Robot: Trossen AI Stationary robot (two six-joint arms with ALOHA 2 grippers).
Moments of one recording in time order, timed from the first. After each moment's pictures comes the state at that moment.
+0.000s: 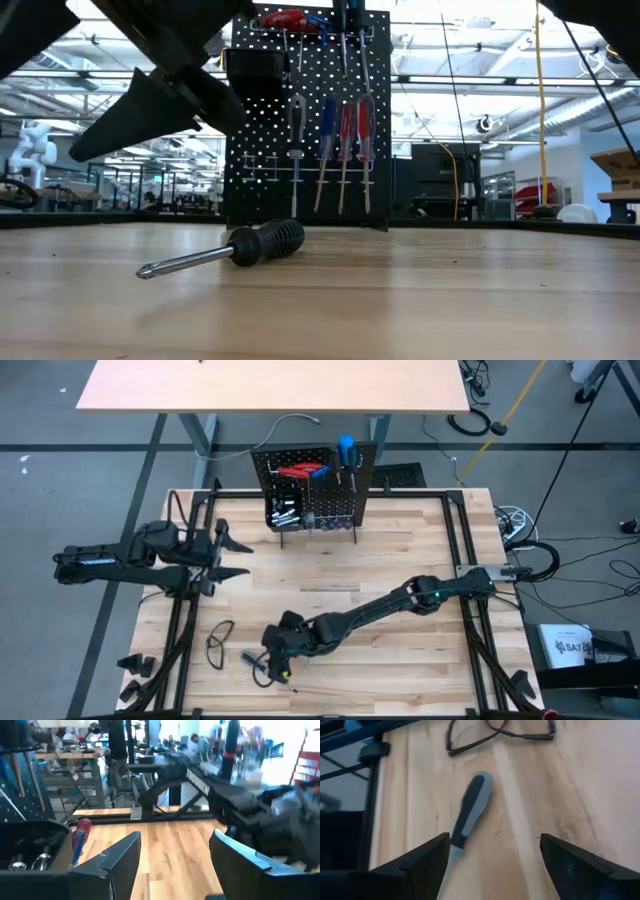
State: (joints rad) left arm 0.04 0.49 0.64 -0.19 0.17 0.03; right arm 0.34 2.53 2.29 -0.54 0.16 0.55
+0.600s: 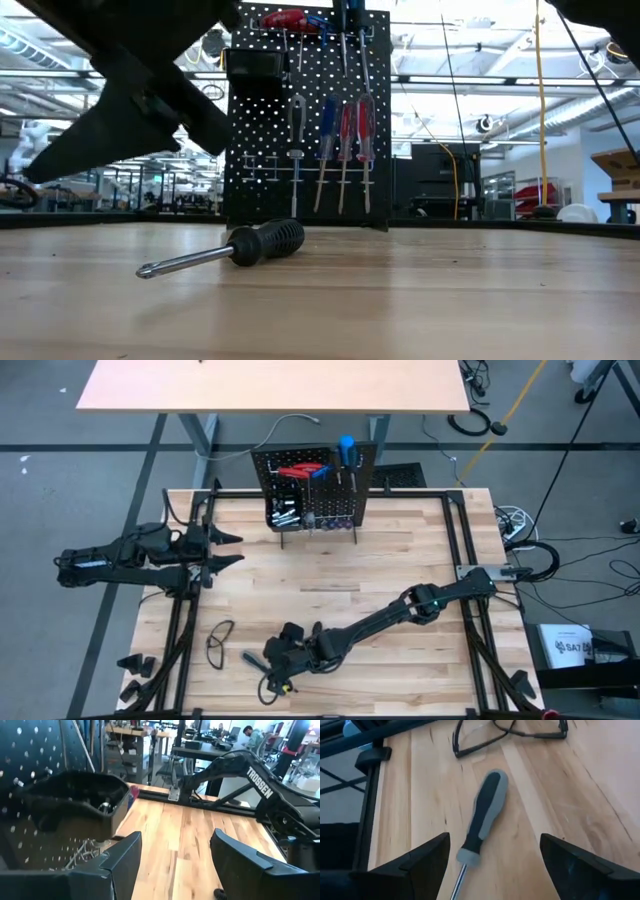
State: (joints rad) left arm 0.04 0.39 0.64 -0.39 -0.08 -0.12; right arm 0.40 2.59 2.29 -0.43 0.30 0.60
